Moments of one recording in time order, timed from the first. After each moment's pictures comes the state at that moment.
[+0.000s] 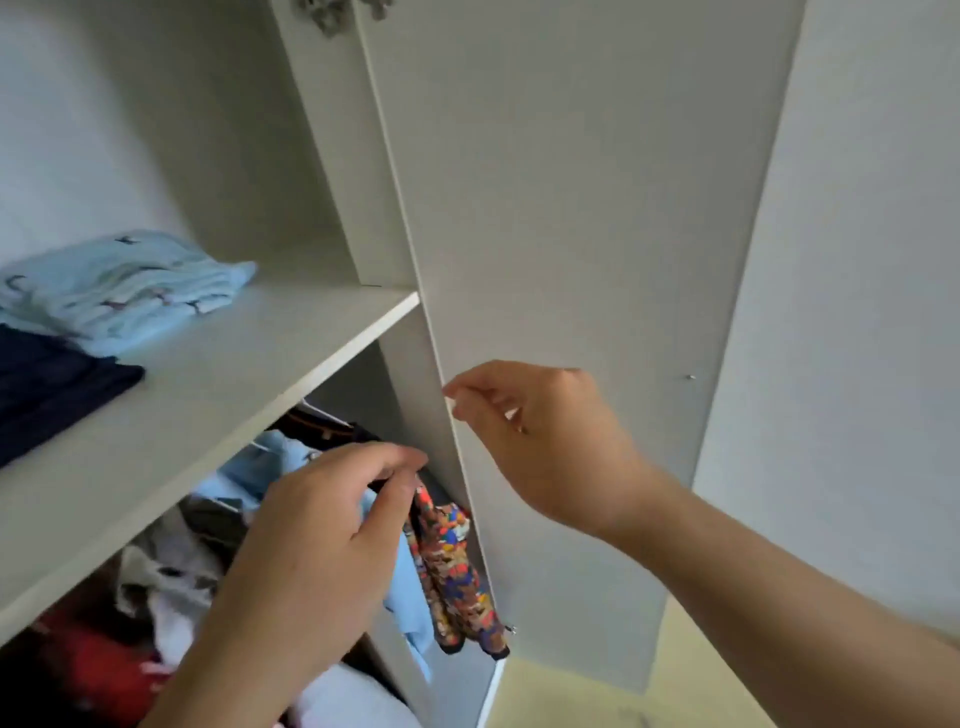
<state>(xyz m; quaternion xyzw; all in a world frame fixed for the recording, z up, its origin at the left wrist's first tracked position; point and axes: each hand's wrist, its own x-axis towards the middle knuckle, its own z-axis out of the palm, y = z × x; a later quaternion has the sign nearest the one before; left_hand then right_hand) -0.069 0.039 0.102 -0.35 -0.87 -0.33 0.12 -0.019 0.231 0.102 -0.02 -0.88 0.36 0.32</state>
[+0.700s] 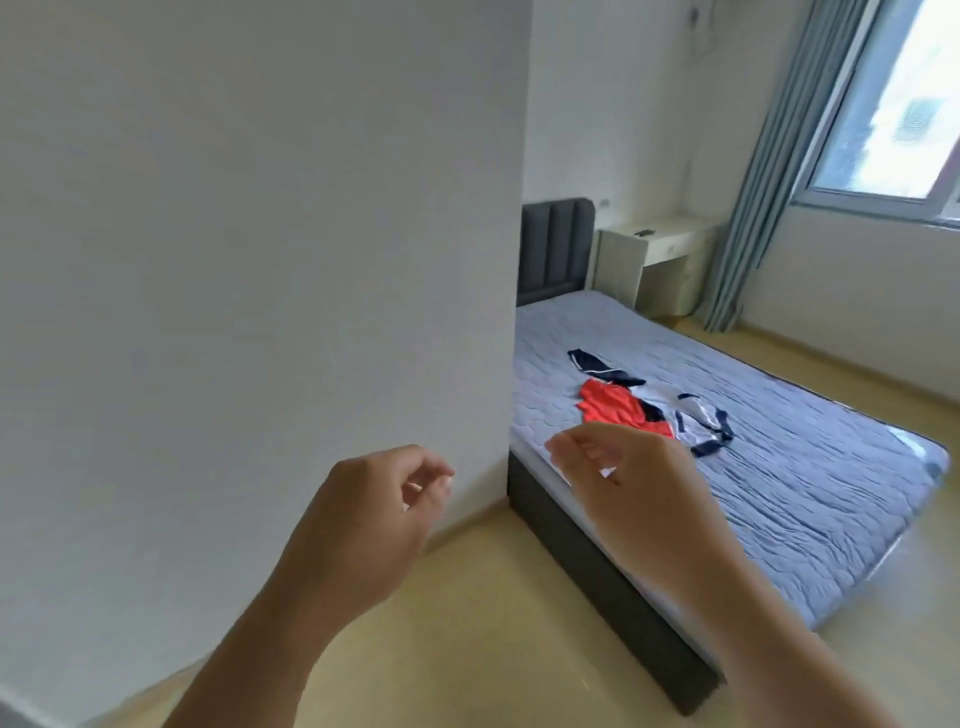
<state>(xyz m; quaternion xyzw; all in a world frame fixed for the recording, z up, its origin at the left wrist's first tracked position) 0.354 0.483 0.050 -0.70 -0.60 -0.35 -0.16 0.589 0.494 0.057 -0.58 -0.70 0.16 0.39</state>
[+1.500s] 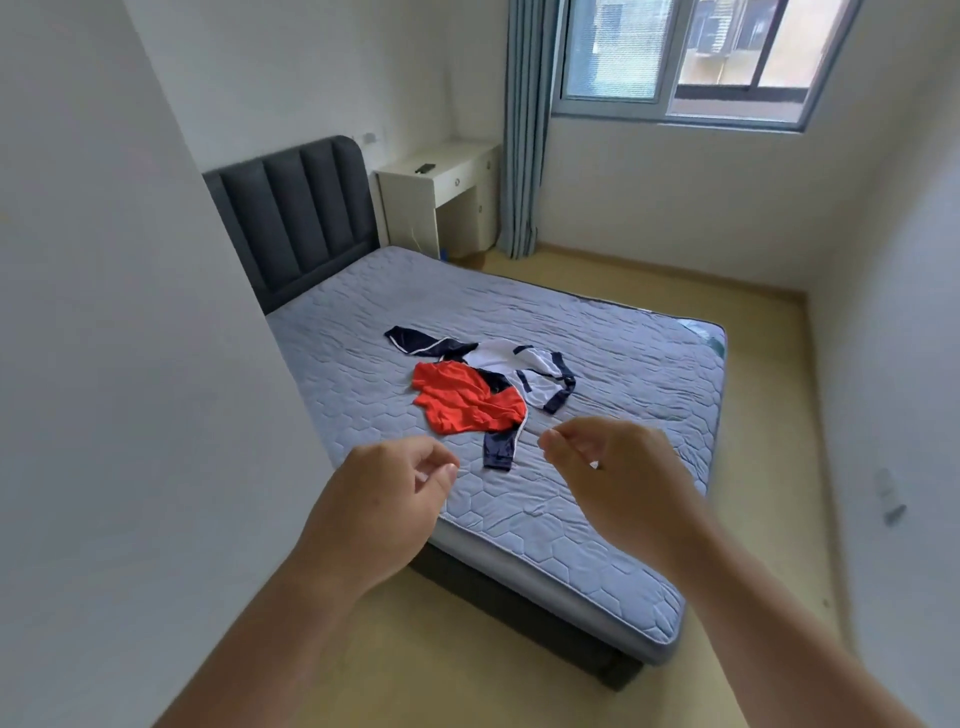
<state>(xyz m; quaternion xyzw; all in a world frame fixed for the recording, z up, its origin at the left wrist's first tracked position) 0.591 0.901 -0.026 -0.85 -0.41 -0.24 -0.22 0.797 0.787 -0.010 -0.77 -0.52 0.10 0.36</state>
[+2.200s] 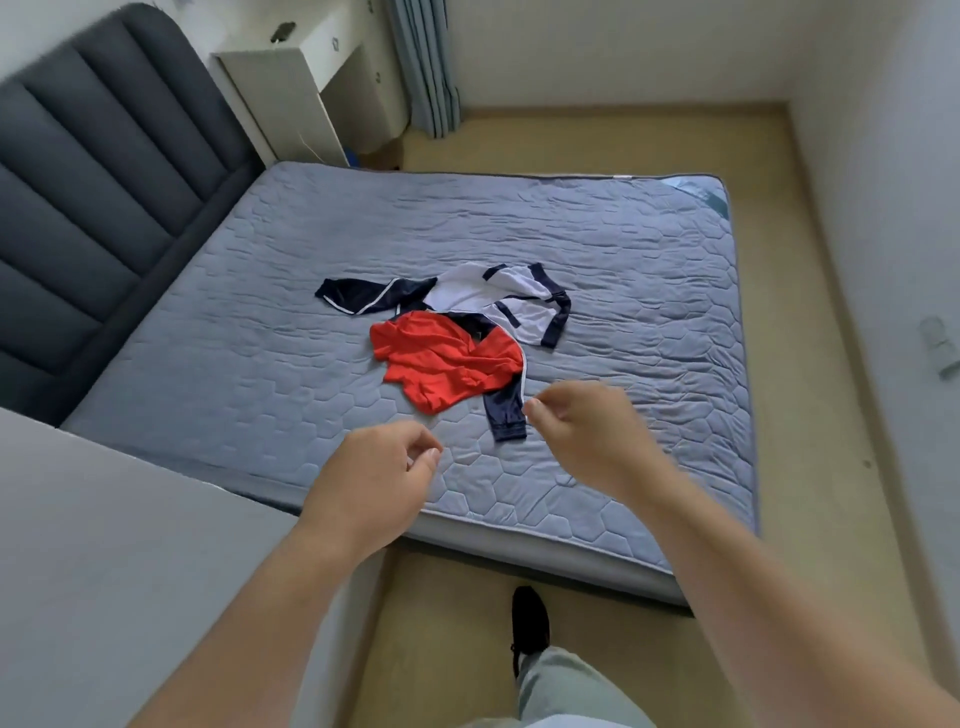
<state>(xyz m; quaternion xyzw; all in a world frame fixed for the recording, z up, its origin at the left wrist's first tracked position) 0.719 1.226 -0.133 -0.89 -0.38 -0.03 -0.25 0.910 1.089 -0.150 -0.84 -0.39 0.22 0.31</state>
